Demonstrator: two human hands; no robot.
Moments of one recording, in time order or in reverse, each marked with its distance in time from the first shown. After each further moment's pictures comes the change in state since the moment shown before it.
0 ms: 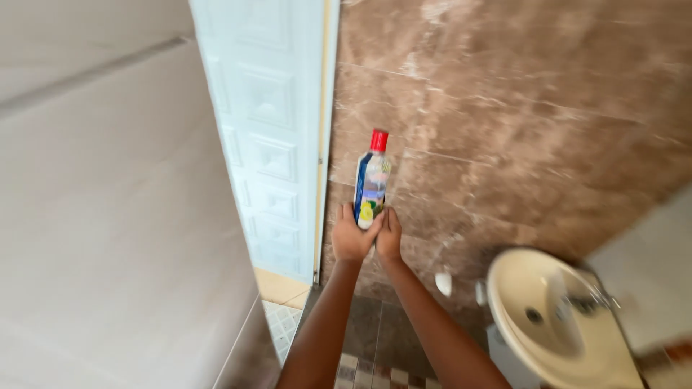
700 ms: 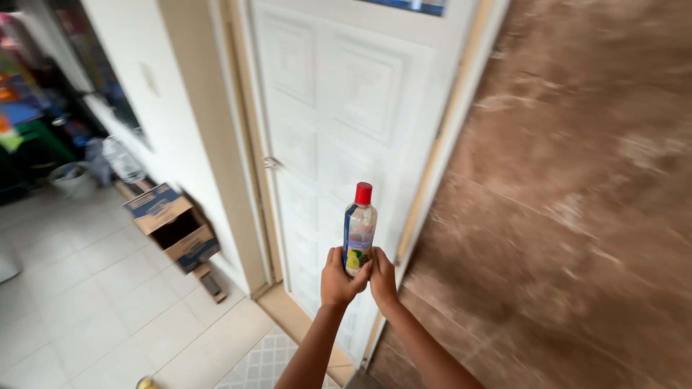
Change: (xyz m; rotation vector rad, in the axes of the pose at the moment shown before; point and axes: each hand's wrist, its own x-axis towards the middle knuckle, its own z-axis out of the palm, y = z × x) left_hand 0.217 -0.170 -0.010 0.072 0.269 -0.082; right_hand 0.160 0.078 0.236 0.018 -0.574 0.019
